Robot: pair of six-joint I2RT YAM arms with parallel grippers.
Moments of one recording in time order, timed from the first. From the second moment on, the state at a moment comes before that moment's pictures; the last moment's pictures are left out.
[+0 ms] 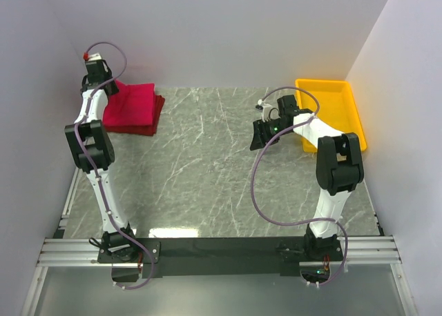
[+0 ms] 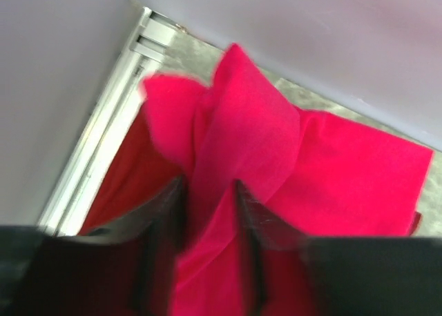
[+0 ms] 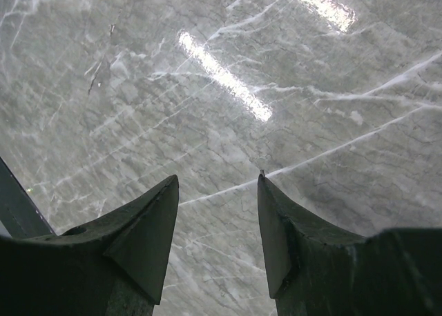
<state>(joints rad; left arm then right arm) 0.23 2.34 2.10 -0.33 -0.11 -0.18 0.17 1.91 1.36 -0.58 -0.67 -0.19</state>
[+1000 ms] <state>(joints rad) 0.13 1.86 1.53 -0.41 0.18 -0.16 0.17 1.91 1.36 -0.58 -0.68 -0.19</state>
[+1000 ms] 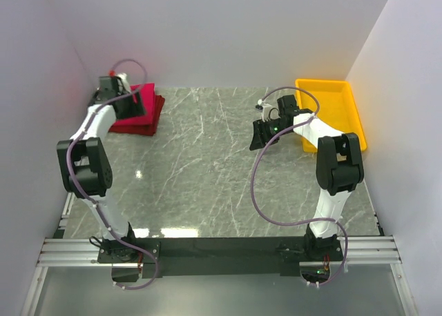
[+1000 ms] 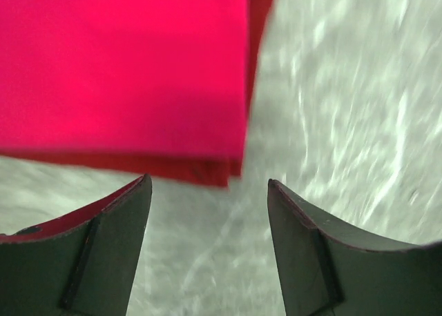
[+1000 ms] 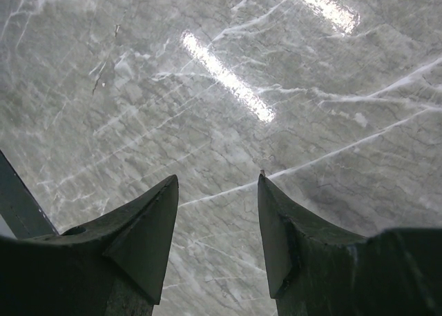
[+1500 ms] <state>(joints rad) -0.06 2.03 1.57 -0.46 -0.13 -0.04 0.17 1.89 1.36 -0.58 -0.68 -0.19</state>
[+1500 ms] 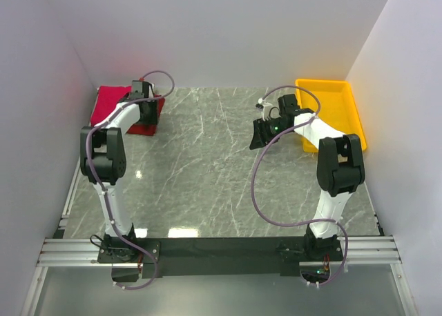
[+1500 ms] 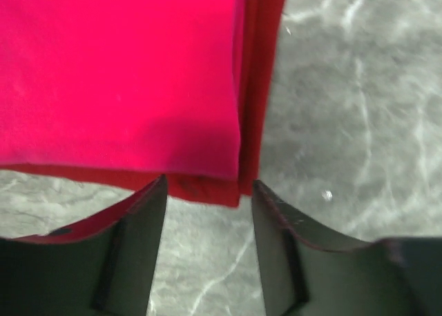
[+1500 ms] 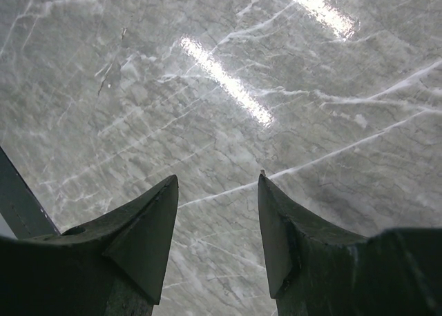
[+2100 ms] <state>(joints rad) -0.15 2.11 1.65 -0.48 -0.39 -0.02 0.17 1.89 1.36 -0.58 -0.68 -0.19</state>
